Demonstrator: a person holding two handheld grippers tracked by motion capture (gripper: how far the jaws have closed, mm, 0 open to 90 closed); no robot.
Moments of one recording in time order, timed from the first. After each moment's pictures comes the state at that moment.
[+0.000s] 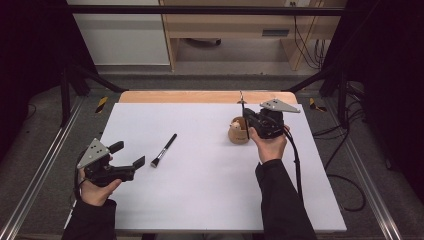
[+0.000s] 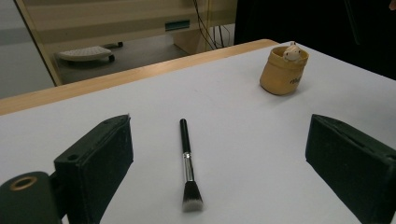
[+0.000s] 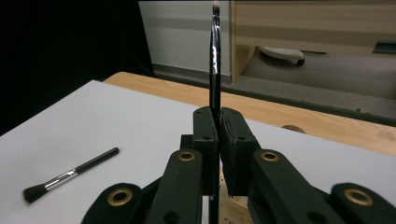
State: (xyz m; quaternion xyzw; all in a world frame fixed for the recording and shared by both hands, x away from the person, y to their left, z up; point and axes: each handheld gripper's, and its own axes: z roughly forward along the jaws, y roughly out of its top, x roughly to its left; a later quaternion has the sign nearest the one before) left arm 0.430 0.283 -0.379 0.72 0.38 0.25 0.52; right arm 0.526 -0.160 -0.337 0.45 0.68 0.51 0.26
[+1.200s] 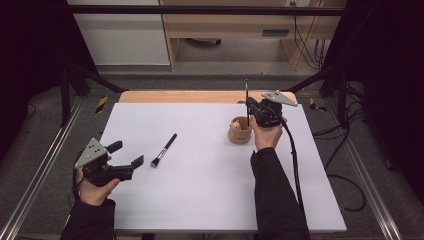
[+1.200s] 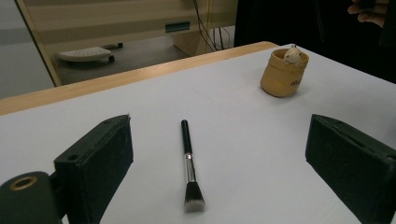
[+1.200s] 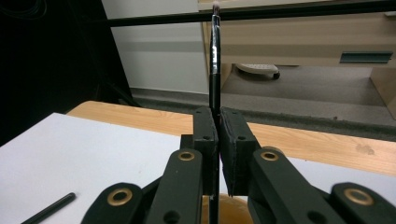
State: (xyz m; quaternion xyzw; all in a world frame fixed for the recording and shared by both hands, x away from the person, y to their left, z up) left arm 0.431 0.287 -0.379 0.72 0.38 0.25 0.52; right arm 0.570 -0.165 -0.354 0.48 0.63 0.53 0.30
